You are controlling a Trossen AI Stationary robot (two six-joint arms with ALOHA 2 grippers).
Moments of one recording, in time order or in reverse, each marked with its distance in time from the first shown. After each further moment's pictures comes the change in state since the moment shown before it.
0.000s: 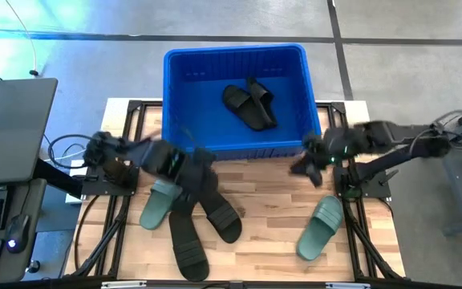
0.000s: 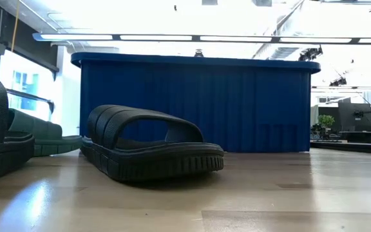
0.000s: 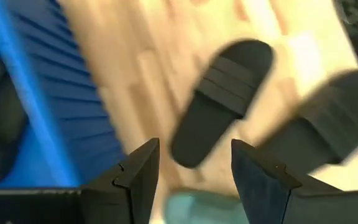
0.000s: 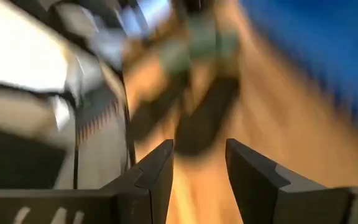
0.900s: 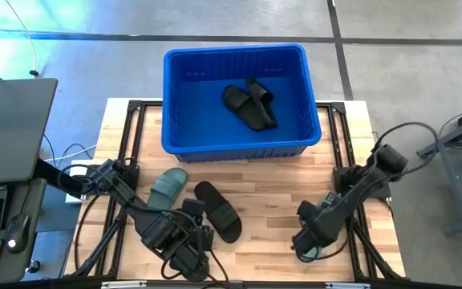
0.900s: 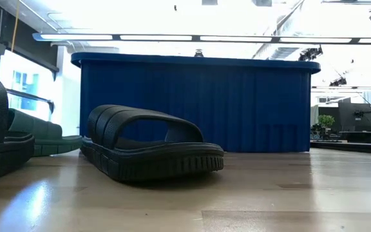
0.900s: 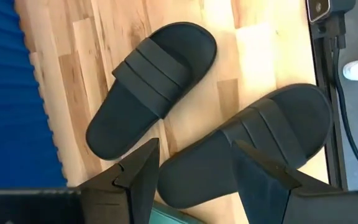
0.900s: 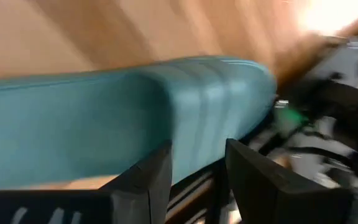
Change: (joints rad) left arm -0.354 0.208 0.000 0.005 -0.156 -0.552; right arm 0.575 0.720 -0.001 -0.635 -0.036 0.594
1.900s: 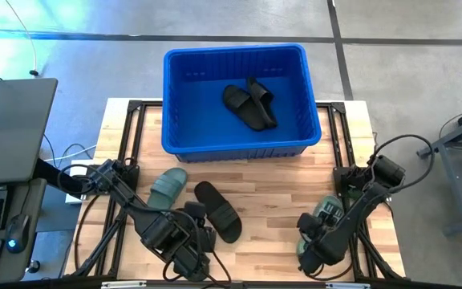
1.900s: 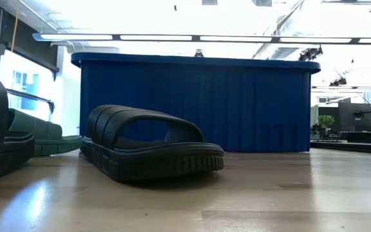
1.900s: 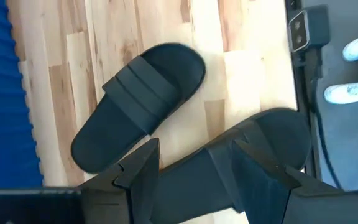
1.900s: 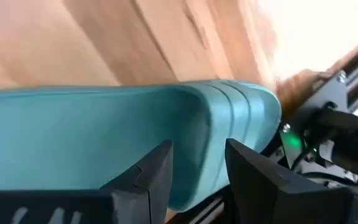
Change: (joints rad) left arm -0.005 0.000 0.000 0.079 0.001 -0.038; right arm 0.129 0.107 0.091 -0.003 0.150 0.078
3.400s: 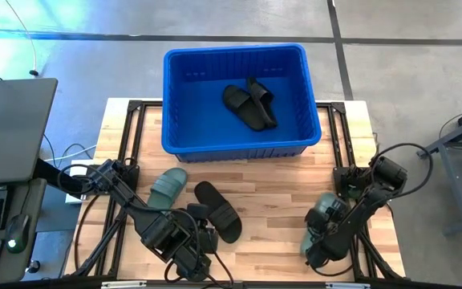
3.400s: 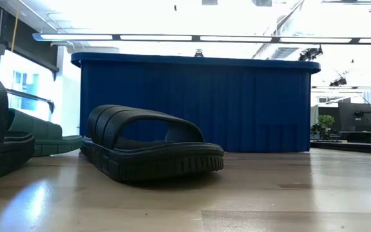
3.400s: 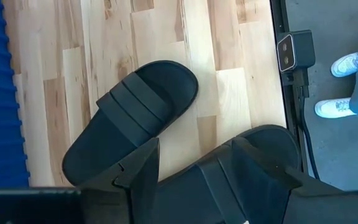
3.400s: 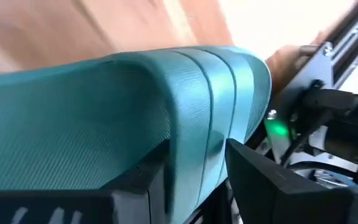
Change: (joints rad) left arm 0.000 -0.001 0.000 0.058 -0.009 0.000; right arm 0.055 0.000 -0.209 0.068 -0.036 0.087
